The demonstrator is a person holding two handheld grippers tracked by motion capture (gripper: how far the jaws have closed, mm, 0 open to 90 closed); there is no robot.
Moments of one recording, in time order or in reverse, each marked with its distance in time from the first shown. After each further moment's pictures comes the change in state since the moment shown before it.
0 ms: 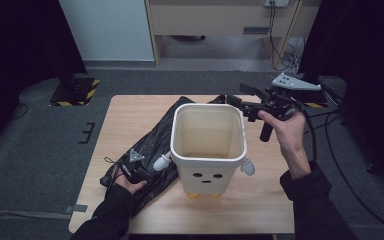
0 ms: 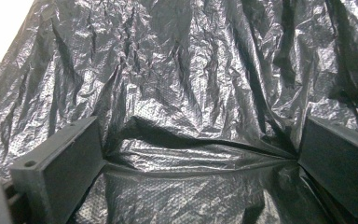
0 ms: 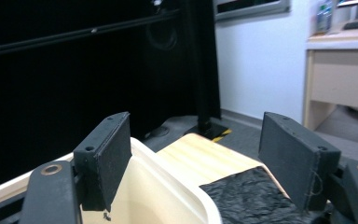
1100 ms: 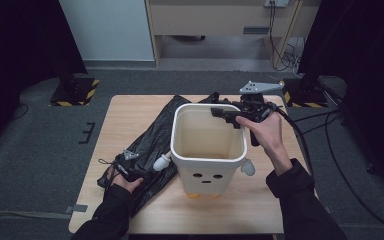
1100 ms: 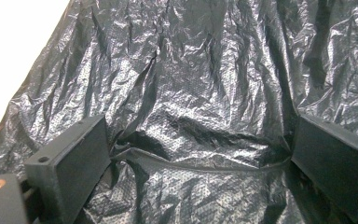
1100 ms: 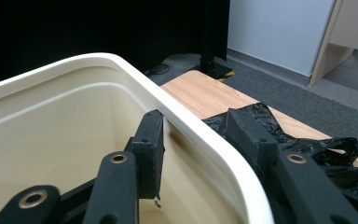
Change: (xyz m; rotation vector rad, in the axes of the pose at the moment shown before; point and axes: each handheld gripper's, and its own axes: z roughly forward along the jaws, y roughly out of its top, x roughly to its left) left arm 0.009 -0.004 -0.007 0.018 0.107 -0.105; right arm 0.000 -0.028 0.044 0.291 0.011 -0.057
